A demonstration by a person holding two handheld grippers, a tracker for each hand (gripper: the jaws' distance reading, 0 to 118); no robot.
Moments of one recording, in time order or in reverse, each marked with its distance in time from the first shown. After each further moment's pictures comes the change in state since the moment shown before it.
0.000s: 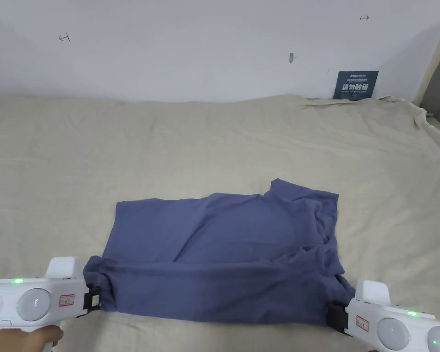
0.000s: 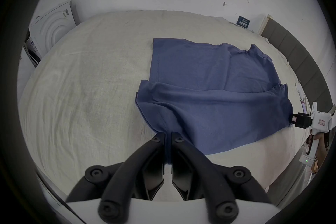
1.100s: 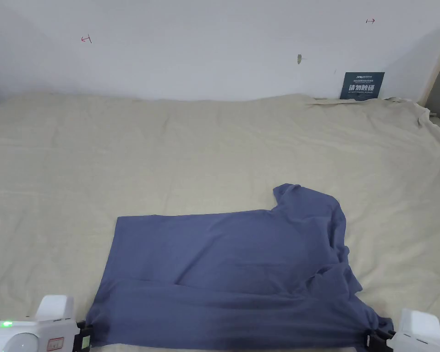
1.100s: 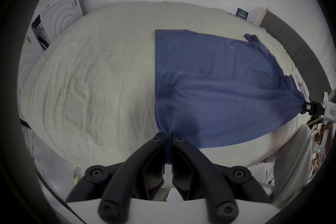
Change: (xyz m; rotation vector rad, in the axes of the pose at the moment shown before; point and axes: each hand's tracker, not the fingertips) left arm -0.012 -0.120 0.048 -0.064 0.030 0.011; right arm 0.045 -0.082 0.097 0.018 0.063 -0.016
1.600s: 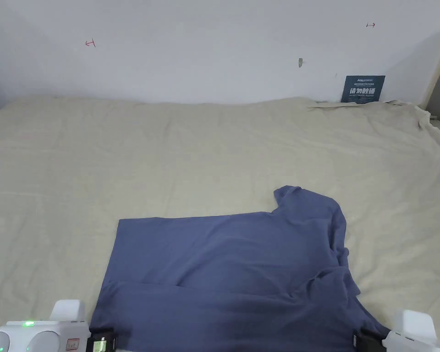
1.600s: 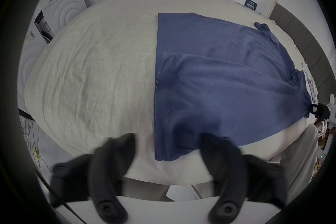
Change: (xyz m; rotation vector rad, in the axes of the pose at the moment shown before) left arm 0.013 -0.005 -0.007 -0.041 0.049 0.027; right arm -0.012 0.009 0.011 0.007 -0.087 0.043
